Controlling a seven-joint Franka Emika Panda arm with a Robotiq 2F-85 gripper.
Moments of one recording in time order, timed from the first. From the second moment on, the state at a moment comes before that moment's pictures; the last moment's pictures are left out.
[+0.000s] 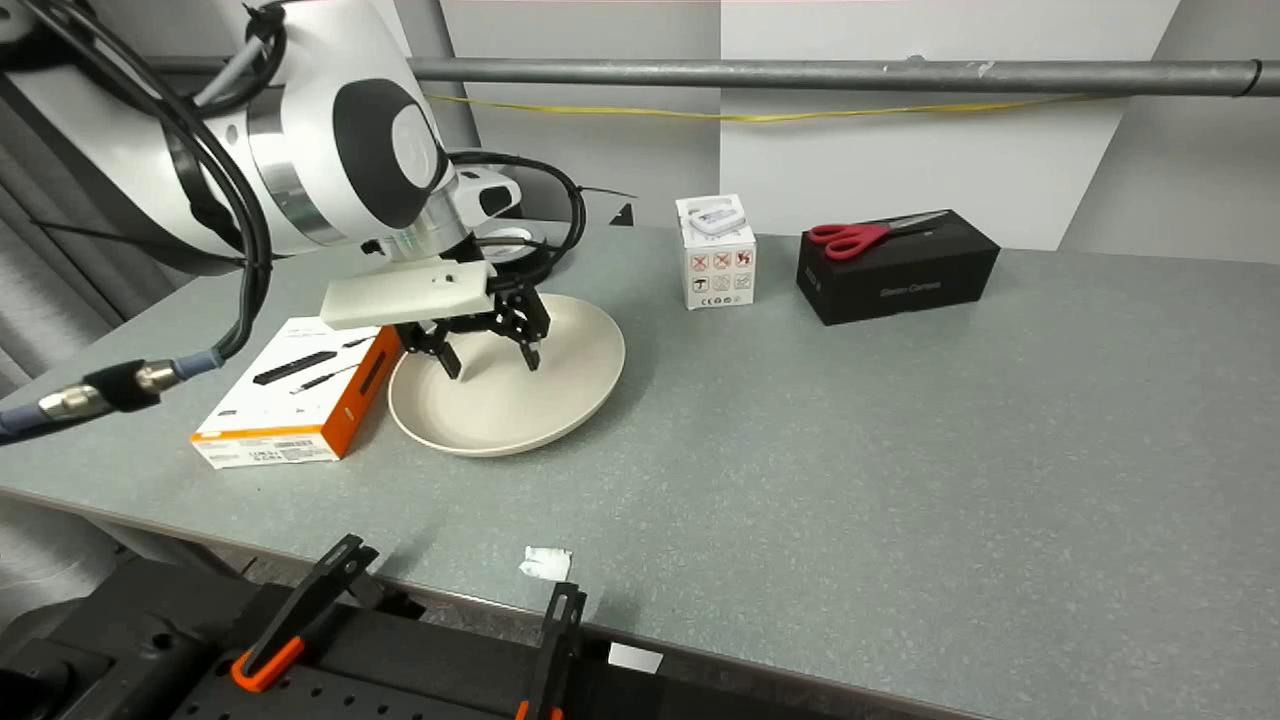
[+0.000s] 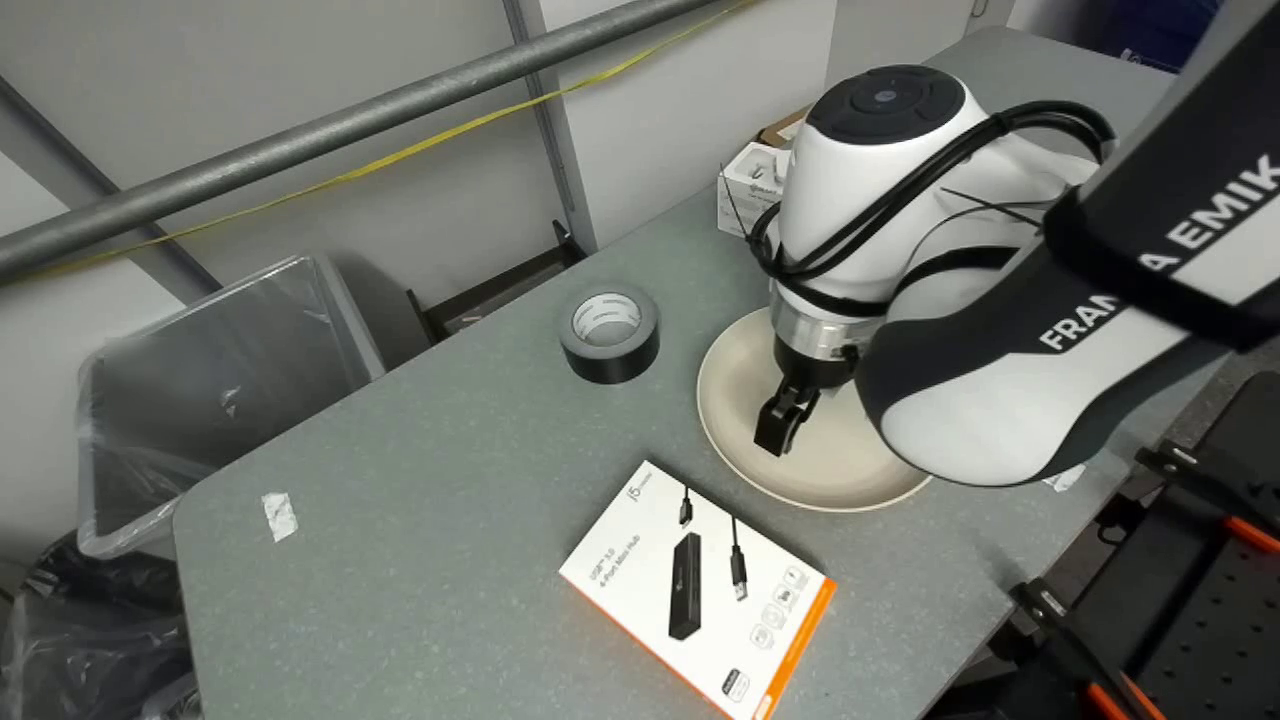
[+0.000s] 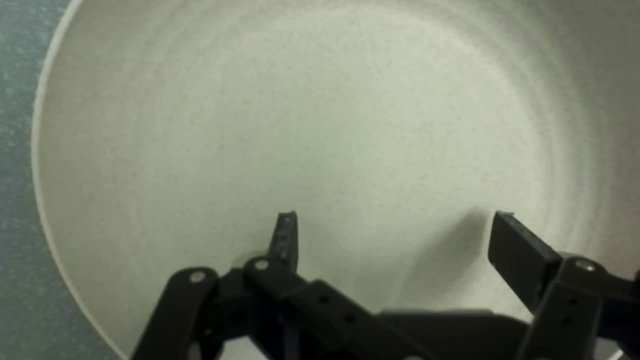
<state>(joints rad) 0.27 0.40 -0.10 -2.50 -0.18 2.94 0.12</state>
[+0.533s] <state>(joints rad) 0.27 0.40 -0.10 -2.50 -0.18 2.94 0.12</state>
